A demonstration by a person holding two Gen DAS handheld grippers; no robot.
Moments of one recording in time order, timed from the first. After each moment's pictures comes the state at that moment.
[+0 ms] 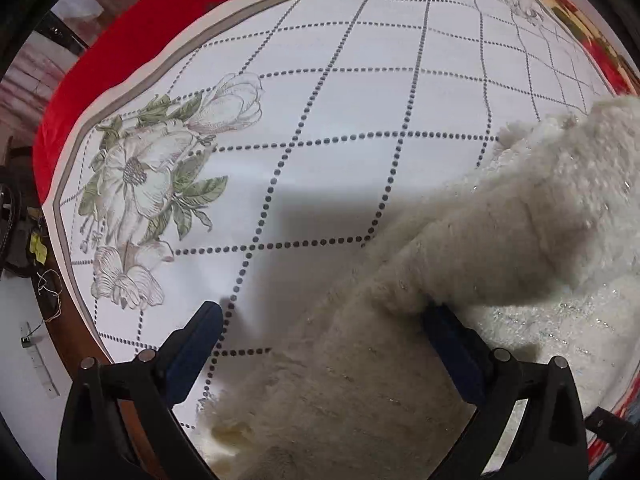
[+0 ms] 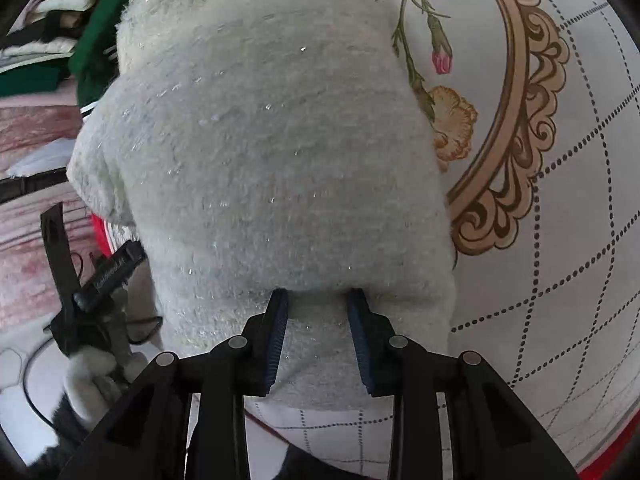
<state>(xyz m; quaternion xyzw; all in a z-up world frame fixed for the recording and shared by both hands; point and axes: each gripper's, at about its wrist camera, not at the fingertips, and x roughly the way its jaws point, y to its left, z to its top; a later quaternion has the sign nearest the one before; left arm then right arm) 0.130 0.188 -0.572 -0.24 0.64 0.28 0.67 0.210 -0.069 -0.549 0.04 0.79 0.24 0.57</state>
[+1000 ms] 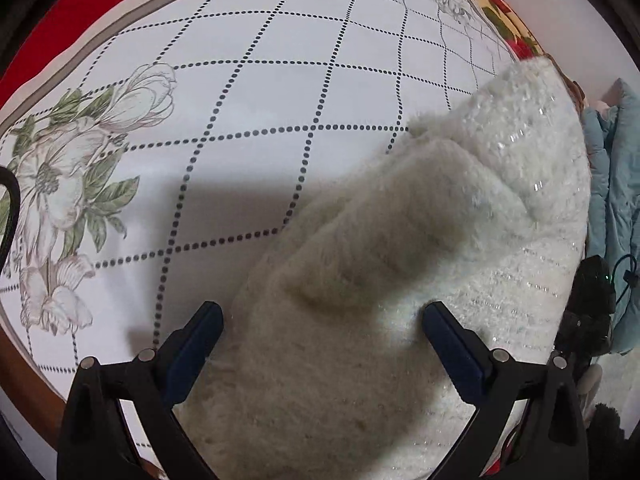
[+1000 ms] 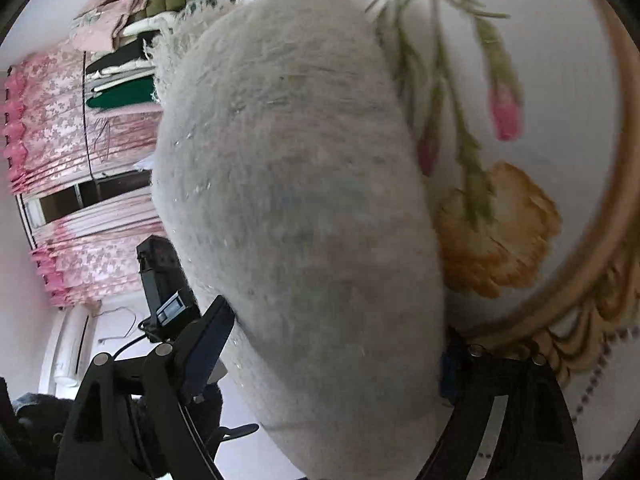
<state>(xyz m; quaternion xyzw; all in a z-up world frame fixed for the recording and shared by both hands) 0.111 0.197 -0.560 -0.35 0.61 0.11 0.70 0.252 -0.082 -0.621 0.24 0.74 0.43 0.45</state>
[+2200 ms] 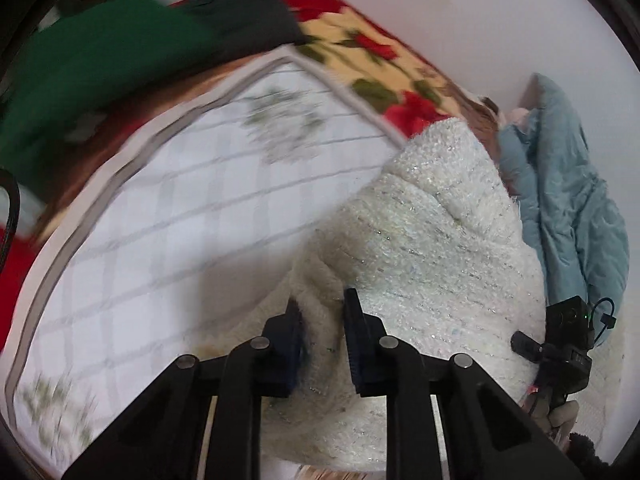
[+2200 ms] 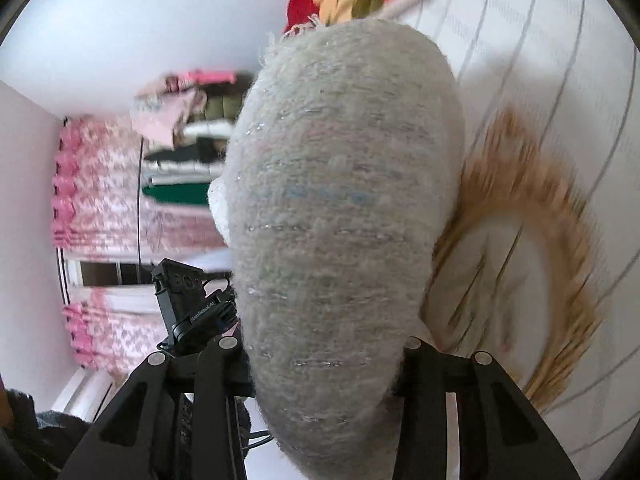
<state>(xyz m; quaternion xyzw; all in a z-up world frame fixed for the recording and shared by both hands) 0.323 0.189 -0.442 -0.29 0.52 0.00 0.80 0.382 -0.194 -0.492 0.37 0.60 0.40 0.59</state>
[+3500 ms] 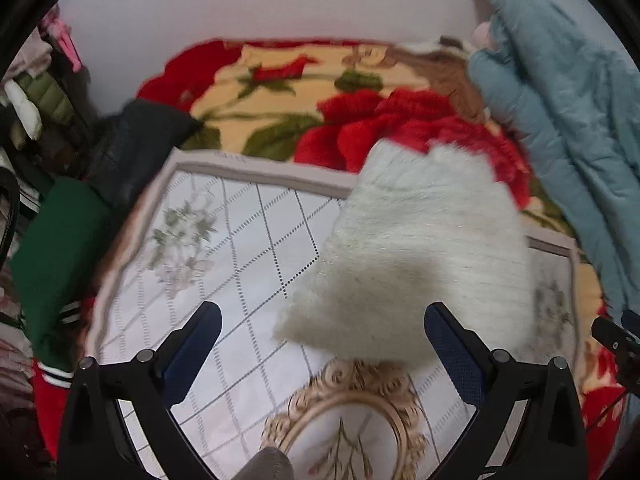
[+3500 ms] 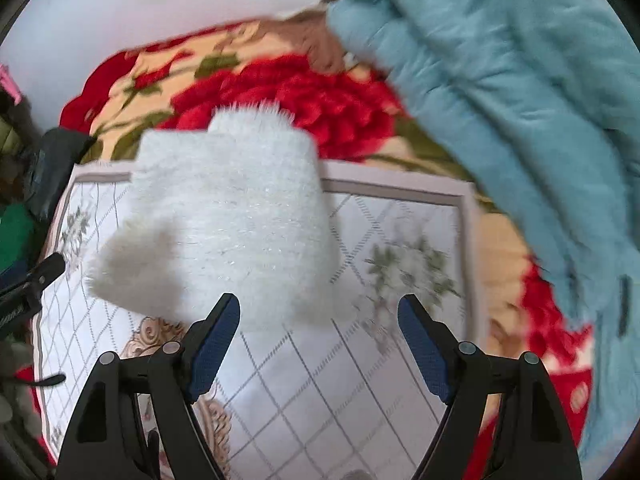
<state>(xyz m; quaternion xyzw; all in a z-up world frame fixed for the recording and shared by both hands) 0.447 0.003 -0.371 -0.03 0.52 0.05 0.85 0.455 -0.295 -0.341 -0.02 0.56 -0.05 0.83</state>
